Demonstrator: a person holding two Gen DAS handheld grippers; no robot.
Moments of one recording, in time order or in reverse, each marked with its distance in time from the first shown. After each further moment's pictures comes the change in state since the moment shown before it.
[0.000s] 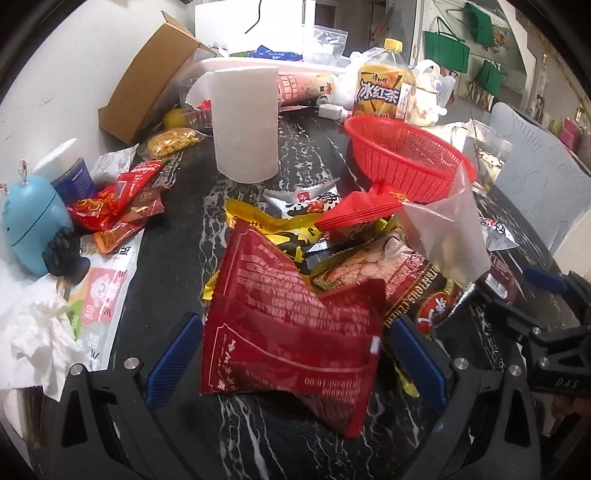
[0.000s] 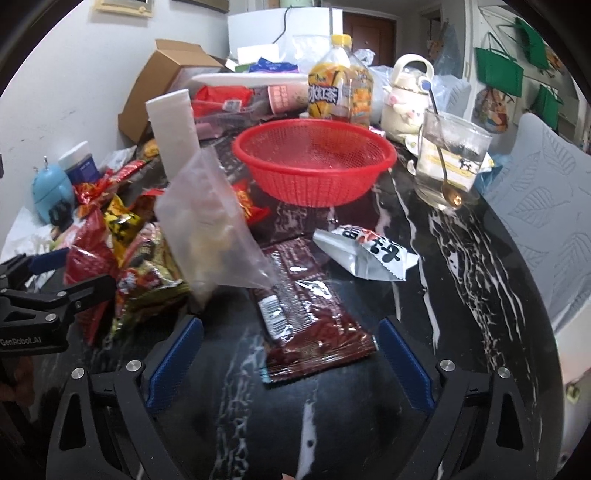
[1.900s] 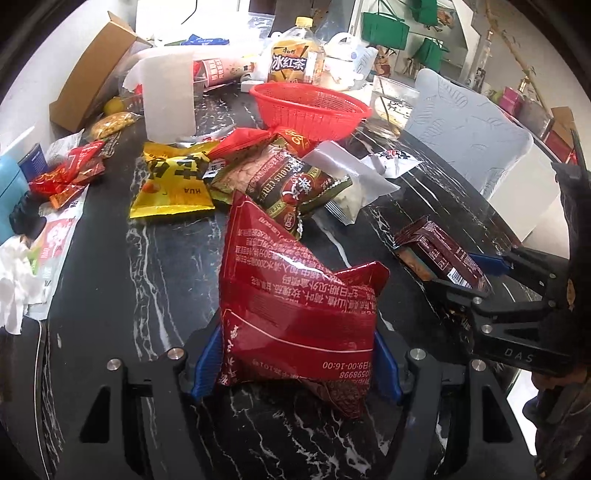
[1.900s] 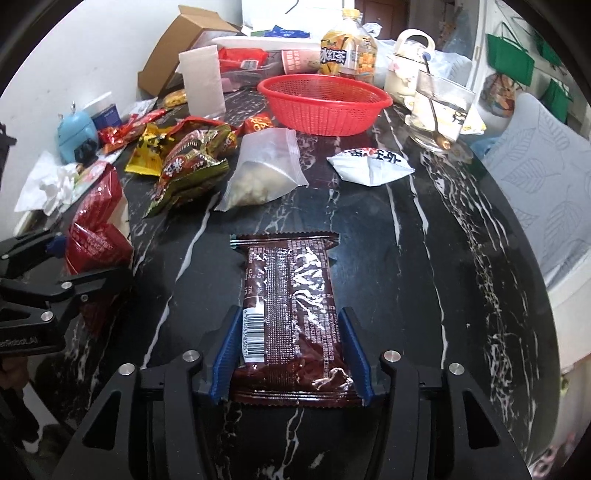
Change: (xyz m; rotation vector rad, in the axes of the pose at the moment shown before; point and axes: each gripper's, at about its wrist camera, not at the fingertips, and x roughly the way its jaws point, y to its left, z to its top) left arm -0.043 -0.037 -0.062 0.110 0.065 -0.222; right arm -0.044 0.019 -0.067 -0.049 0.110 -0.013
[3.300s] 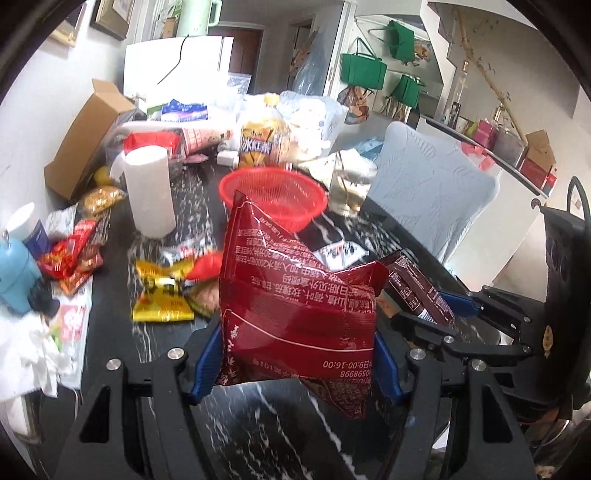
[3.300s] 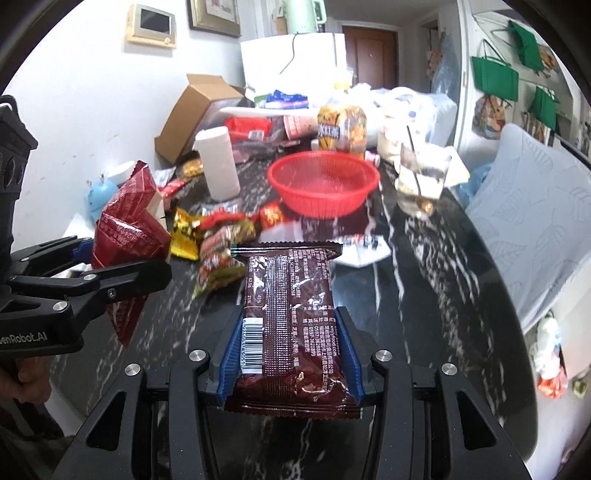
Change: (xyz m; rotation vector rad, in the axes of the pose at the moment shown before) left arm -0.068 -0.030 0.073 0.026 -0.168 -0.065; right arm -0.078 -0.011 0.035 0.055 -0.202 0.072
